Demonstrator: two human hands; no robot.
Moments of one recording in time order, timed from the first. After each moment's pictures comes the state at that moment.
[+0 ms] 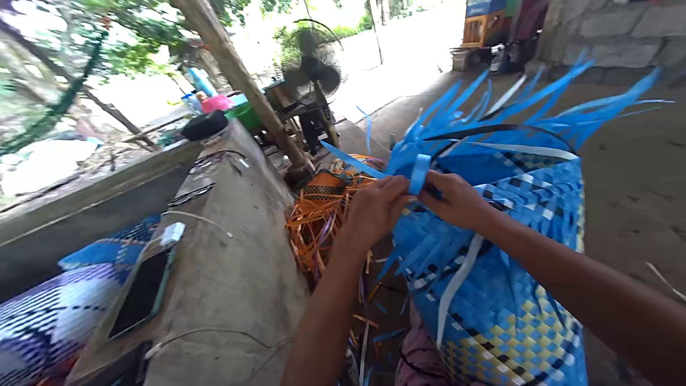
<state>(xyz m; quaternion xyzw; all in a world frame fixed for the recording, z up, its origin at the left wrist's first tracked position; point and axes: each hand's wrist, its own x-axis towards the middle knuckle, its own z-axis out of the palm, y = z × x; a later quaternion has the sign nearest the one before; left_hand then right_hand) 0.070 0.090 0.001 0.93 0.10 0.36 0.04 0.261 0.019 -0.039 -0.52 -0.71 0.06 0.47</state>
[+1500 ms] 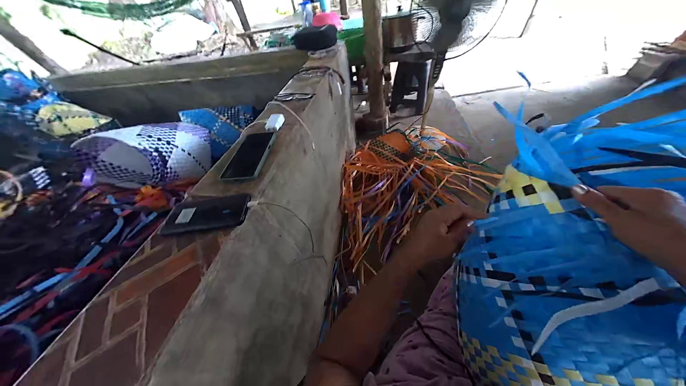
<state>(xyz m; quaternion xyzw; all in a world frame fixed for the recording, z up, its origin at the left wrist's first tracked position) 0.002 0.061 -0.106 0.77 0.23 0.43 0.40 0.289 0.020 -0.036 -0.68 -0.67 0.08 0.28</state>
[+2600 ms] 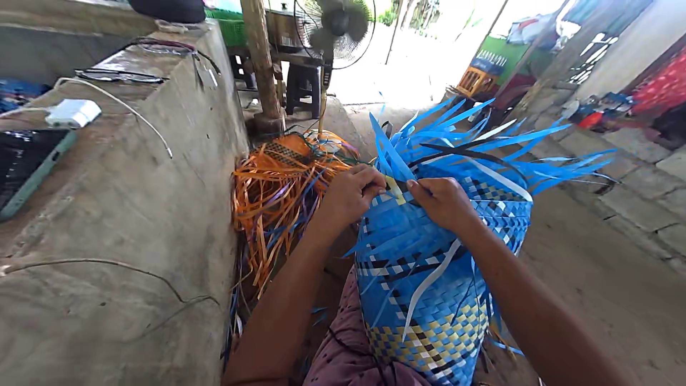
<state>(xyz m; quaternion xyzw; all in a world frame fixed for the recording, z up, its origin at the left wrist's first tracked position) 0.029 0.106 -0.051 0.84 0.19 0.47 0.16 0.230 0.022 -0.014 -0.66 -0.70 0.03 0.28</state>
